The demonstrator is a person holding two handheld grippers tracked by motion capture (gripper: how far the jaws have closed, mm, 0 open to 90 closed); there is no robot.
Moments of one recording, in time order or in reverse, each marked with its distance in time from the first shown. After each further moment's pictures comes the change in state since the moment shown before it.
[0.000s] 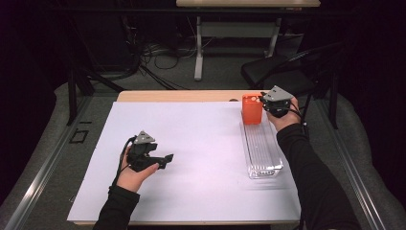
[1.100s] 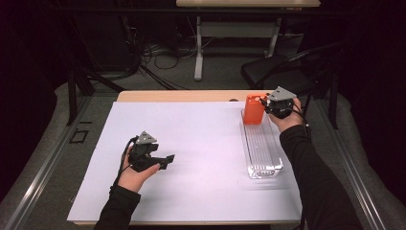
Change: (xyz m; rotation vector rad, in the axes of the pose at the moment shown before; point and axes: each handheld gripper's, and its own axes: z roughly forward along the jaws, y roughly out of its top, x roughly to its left) left arm -0.002 0.000 0.003 0.013 -0.004 0.008; right arm -0.007 -0.012 0.001 0.067 0.001 0.068
